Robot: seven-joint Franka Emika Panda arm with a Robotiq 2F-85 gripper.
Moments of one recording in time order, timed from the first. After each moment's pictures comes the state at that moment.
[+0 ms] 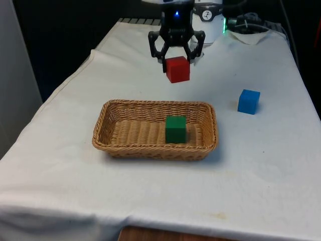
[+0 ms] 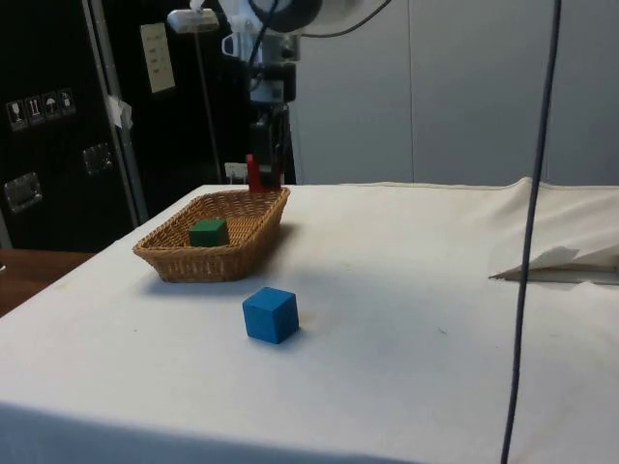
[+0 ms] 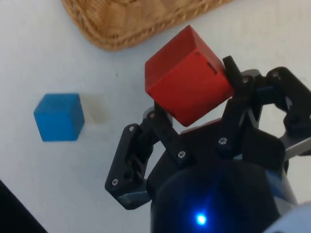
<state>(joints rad) 0.33 0.24 -0.45 -2.19 0.18 2.52 -0.39</state>
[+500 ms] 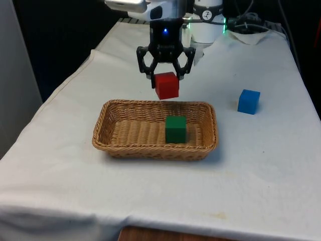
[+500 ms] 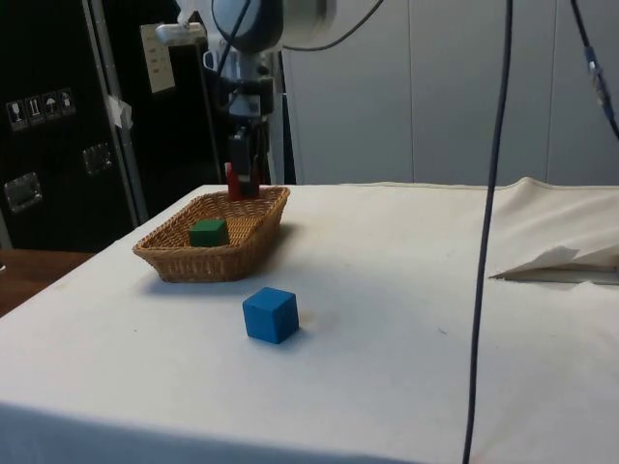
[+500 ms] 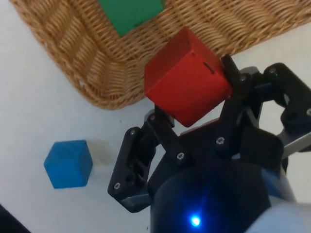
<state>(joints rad) 0.31 0.40 -0.47 -2.03 0.28 2.50 -0.45</state>
